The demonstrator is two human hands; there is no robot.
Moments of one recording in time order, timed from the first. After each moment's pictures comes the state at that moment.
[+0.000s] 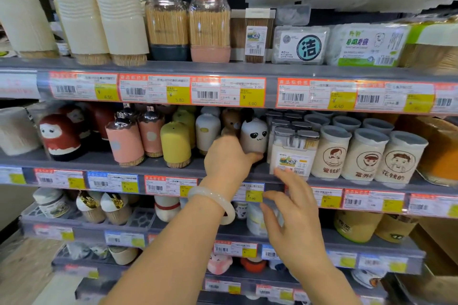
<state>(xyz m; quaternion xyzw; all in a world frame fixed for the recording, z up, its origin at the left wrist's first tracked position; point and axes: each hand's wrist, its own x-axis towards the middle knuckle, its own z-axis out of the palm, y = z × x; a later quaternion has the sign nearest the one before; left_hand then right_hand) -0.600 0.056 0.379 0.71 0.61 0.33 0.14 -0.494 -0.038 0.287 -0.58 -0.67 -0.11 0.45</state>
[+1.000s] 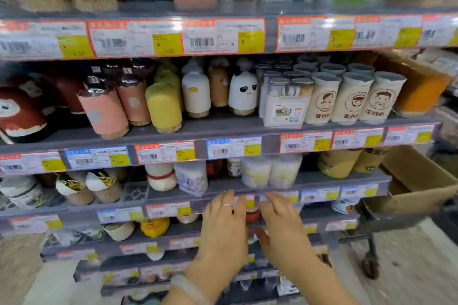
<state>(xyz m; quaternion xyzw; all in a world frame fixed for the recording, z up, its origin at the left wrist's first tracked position) -0.661 -0.037 0.219 0.89 0.42 0.17 0.03 -0.528 -0.088 0.201 -0.71 -0.67 -0.06 0.21</state>
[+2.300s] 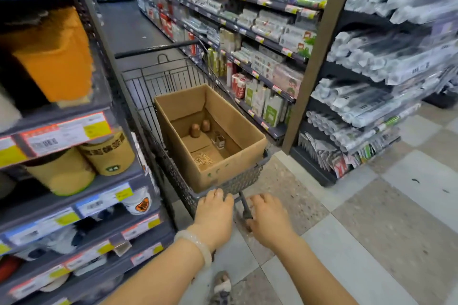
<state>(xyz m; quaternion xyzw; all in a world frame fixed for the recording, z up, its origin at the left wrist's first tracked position) -0.194 -0.208 0.170 0.96 0.24 -0.13 0.07 -0.103 -0.314 0.155 -0.89 -0.41 0.17 0.08</state>
